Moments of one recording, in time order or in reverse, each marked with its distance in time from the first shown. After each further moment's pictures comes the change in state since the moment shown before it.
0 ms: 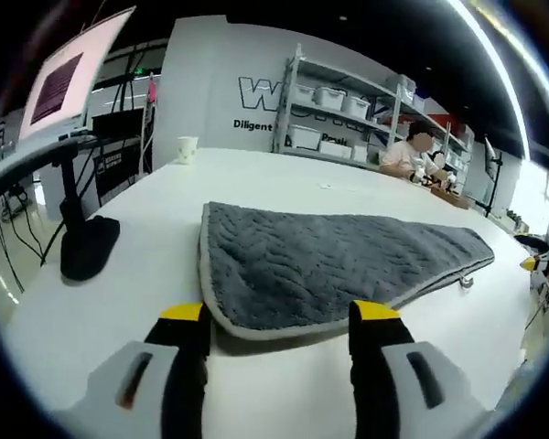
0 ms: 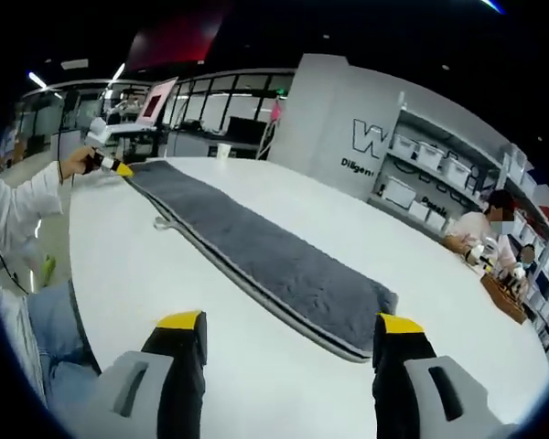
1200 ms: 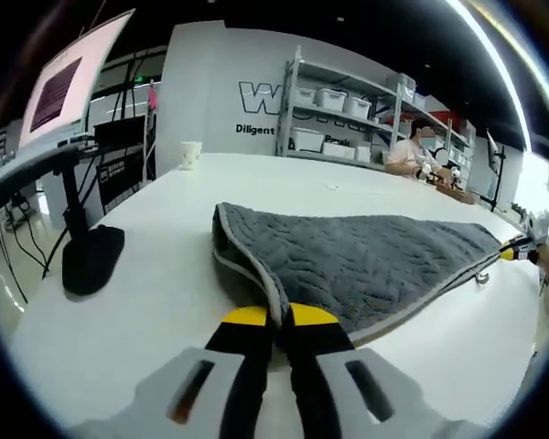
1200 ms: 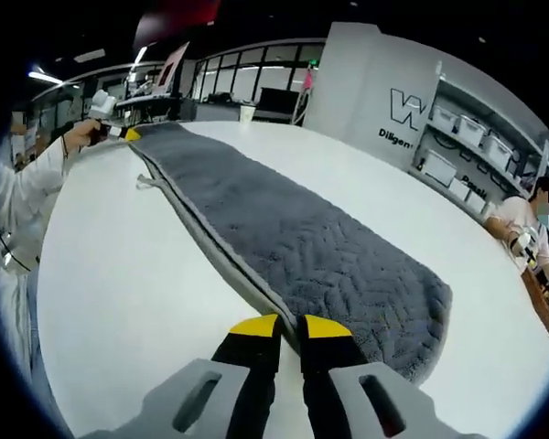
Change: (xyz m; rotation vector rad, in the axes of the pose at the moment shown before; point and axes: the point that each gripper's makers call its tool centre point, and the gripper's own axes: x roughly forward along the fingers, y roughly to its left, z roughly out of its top) left arm 0.015 0.015 0.001 0.057 0.001 0.038; right arm 0.078 -0.007 -0.038 0.006 0.113 0.174
